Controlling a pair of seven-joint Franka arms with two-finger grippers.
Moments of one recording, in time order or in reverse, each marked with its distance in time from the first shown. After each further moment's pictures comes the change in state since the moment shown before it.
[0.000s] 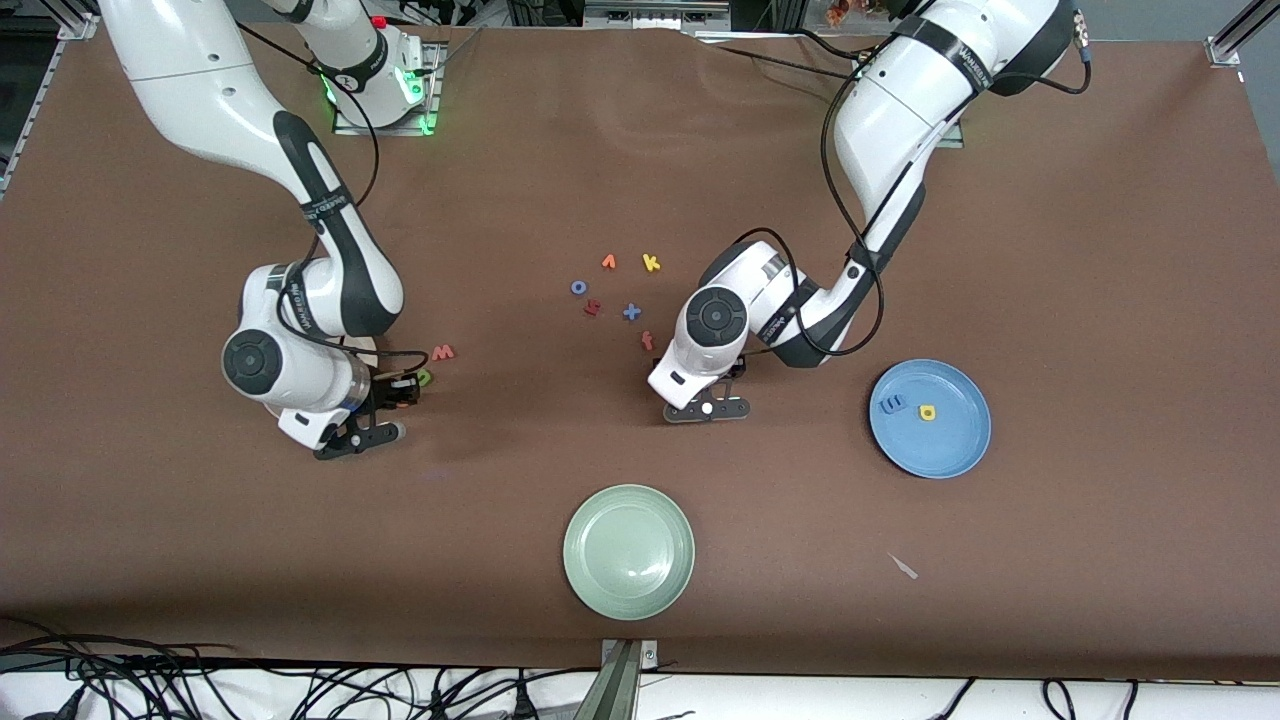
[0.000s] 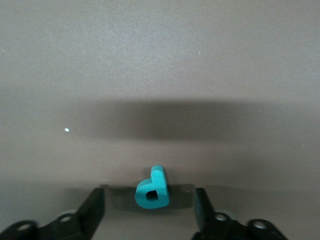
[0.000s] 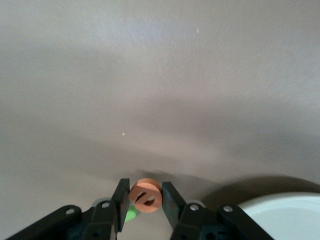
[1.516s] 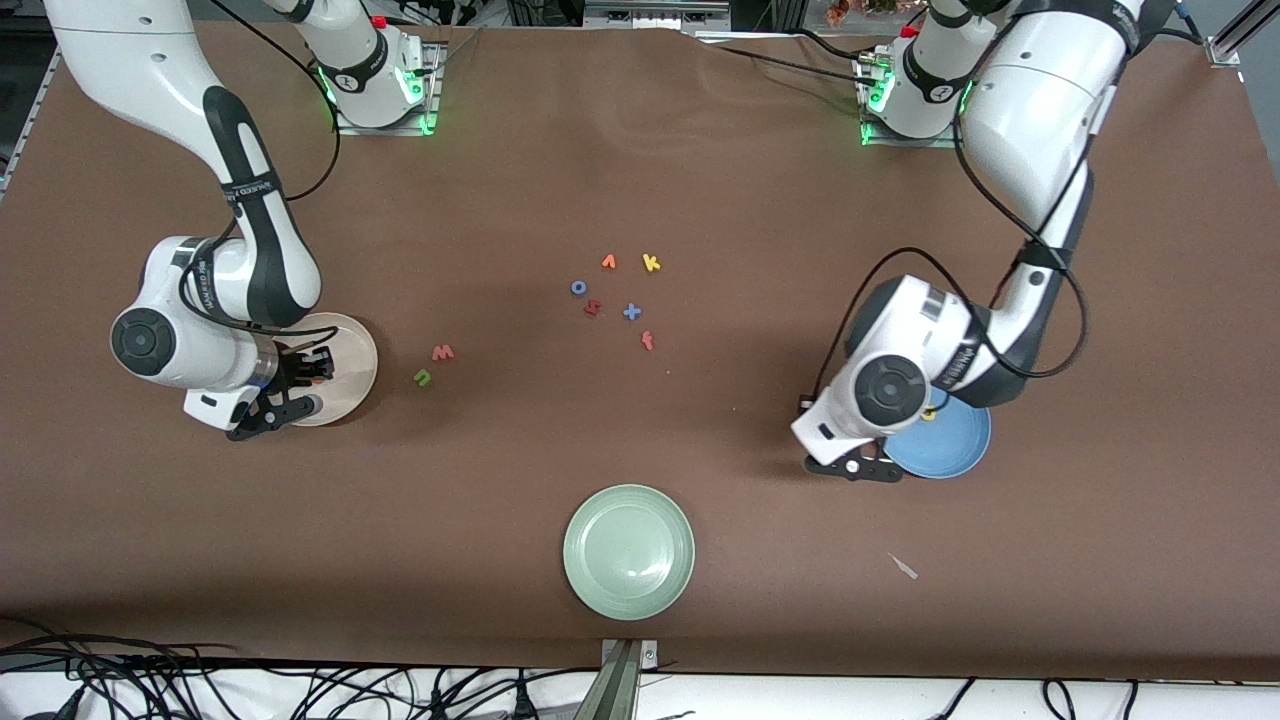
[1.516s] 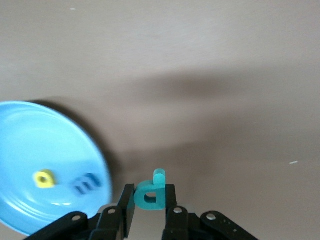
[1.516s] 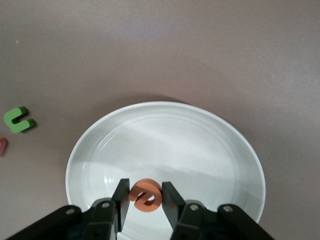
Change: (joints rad) left arm 0.283 -0.125 0.033 0.048 0.063 -0.333 0.520; right arm -0.009 -0.127 -0.171 -0.161 -0.025 -0.018 -0.257
